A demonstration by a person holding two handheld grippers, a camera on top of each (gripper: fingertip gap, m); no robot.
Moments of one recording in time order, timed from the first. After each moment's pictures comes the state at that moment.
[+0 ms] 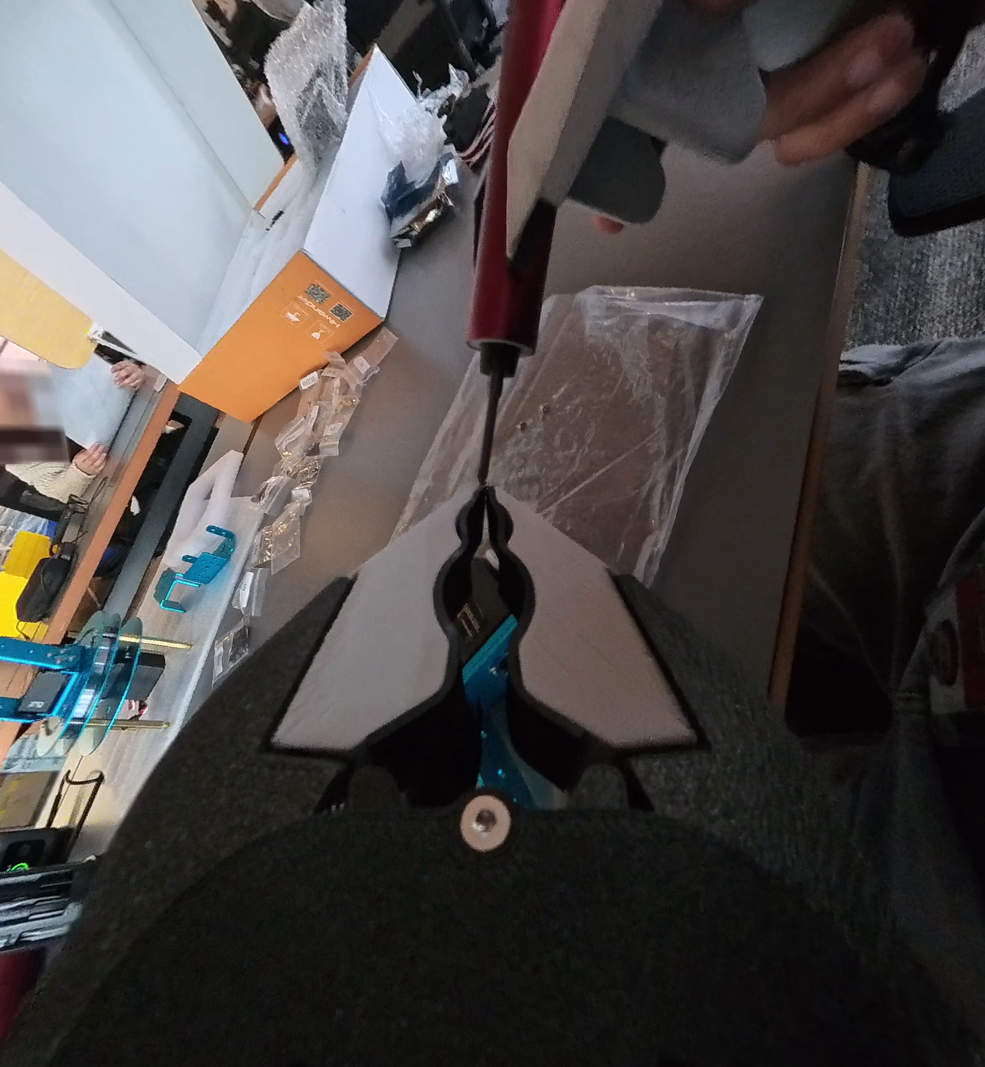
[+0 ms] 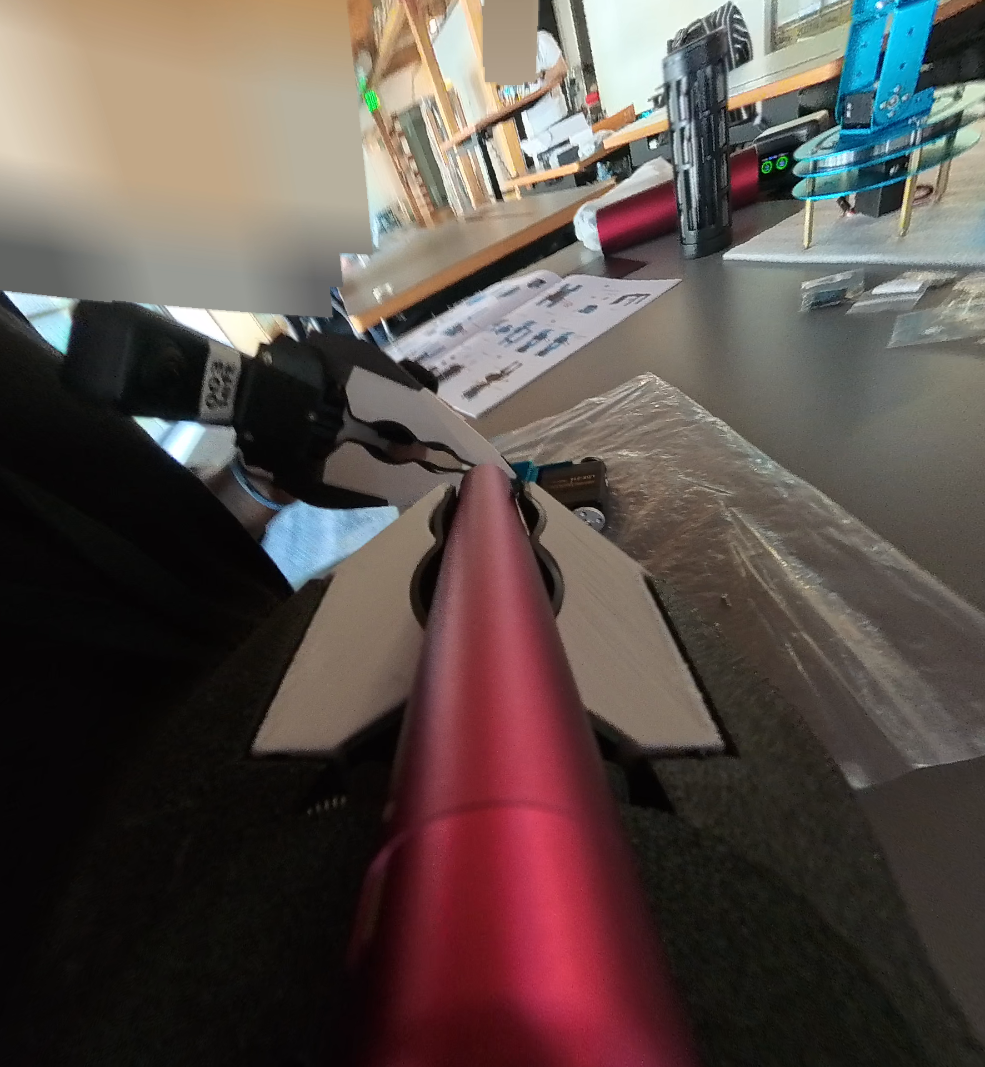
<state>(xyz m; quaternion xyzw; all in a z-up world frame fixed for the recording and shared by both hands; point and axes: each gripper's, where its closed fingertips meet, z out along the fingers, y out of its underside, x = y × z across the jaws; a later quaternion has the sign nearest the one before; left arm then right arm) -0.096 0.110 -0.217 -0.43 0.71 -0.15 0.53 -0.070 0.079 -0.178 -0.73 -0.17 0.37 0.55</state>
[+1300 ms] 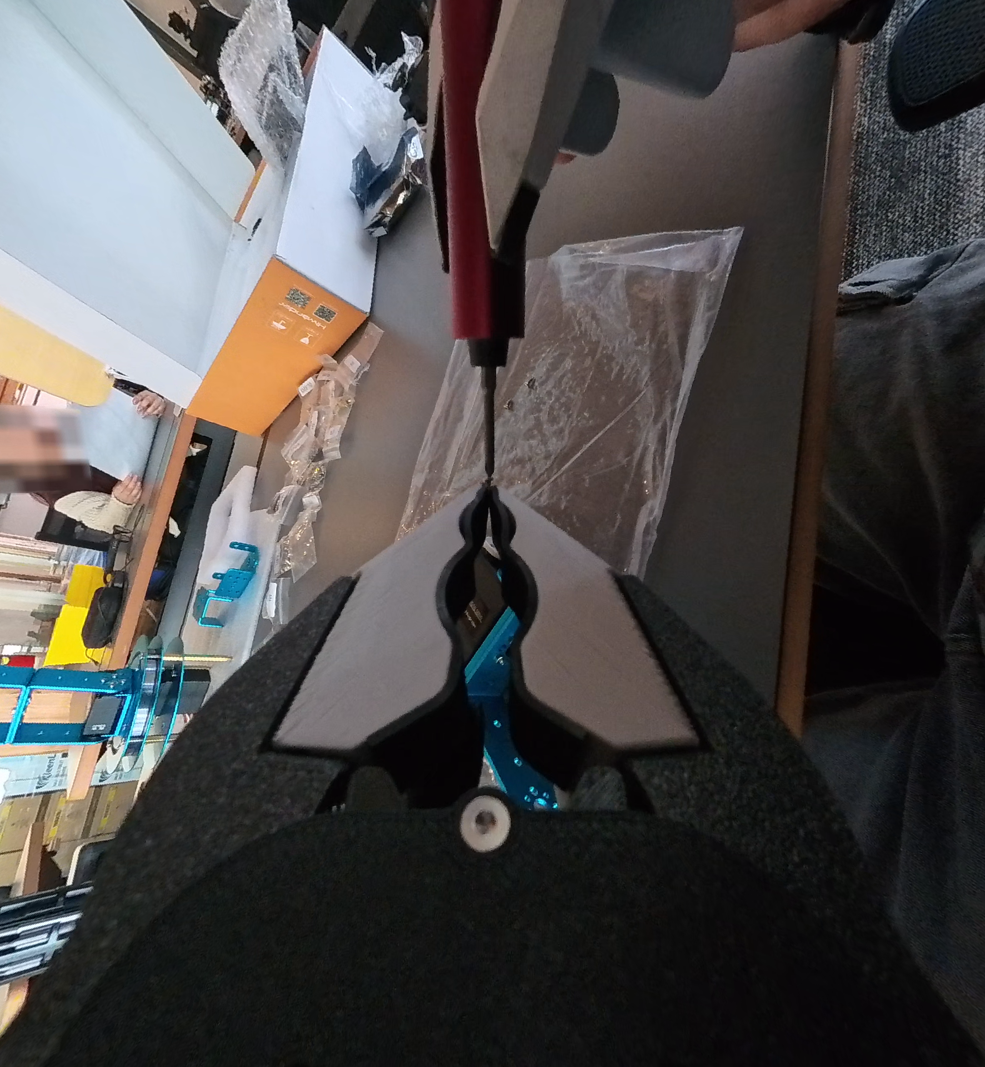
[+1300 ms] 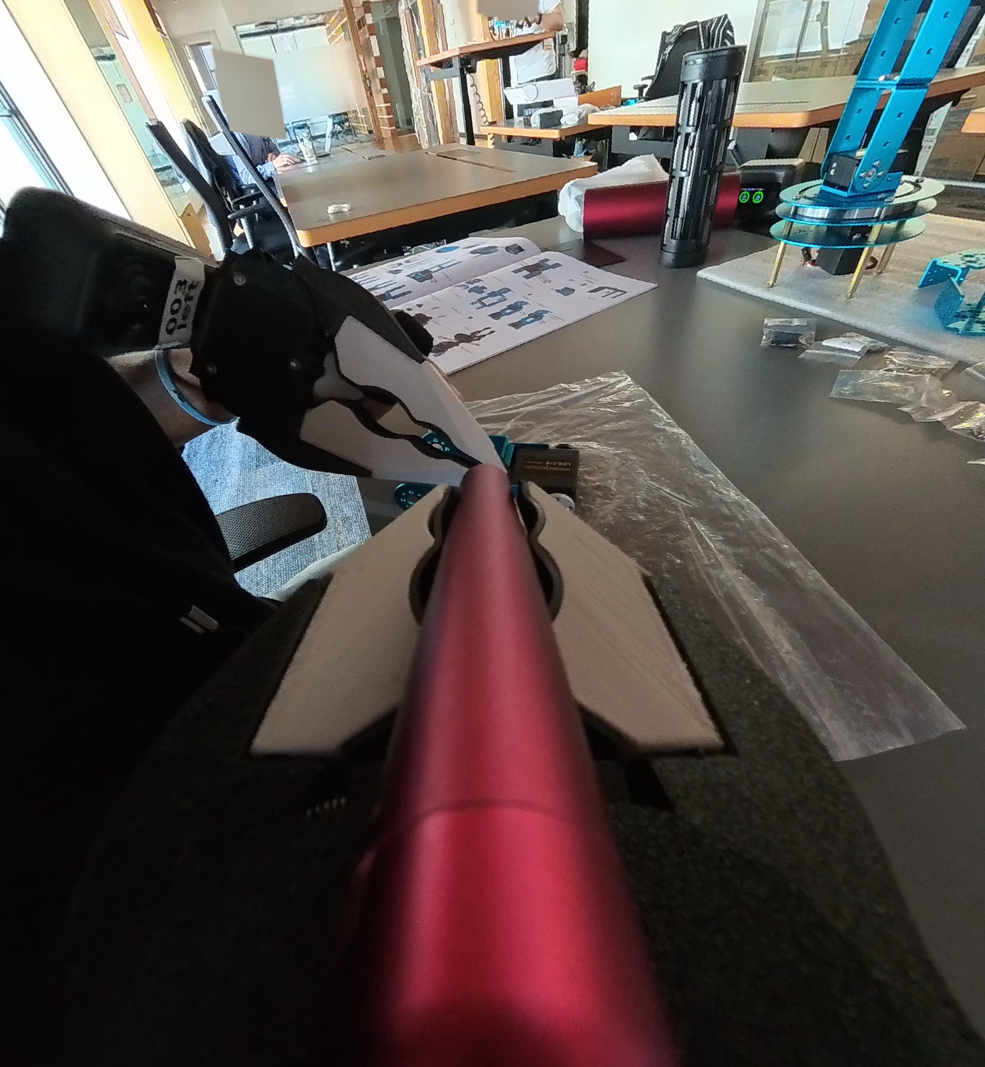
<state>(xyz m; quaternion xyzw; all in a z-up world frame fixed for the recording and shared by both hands) -0.098 0.109 -0.227 -0.39 0.75 -0.10 0.52 -0.072 0.072 -0.185 -0.74 -0.24 0.27 0.56</state>
